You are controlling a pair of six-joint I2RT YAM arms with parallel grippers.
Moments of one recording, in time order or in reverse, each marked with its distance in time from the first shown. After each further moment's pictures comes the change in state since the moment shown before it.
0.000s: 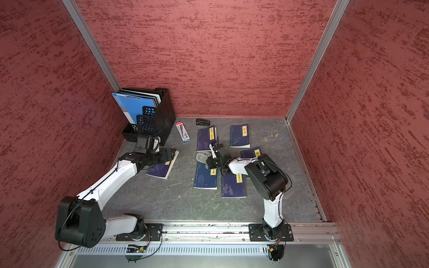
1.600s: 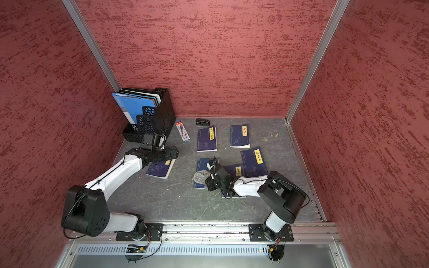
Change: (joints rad) left arm -0.050 0.096 0.061 0.009 -0.021 0.001; right arm 0.255 -0.309 -0.377 0.025 0.077 0.169
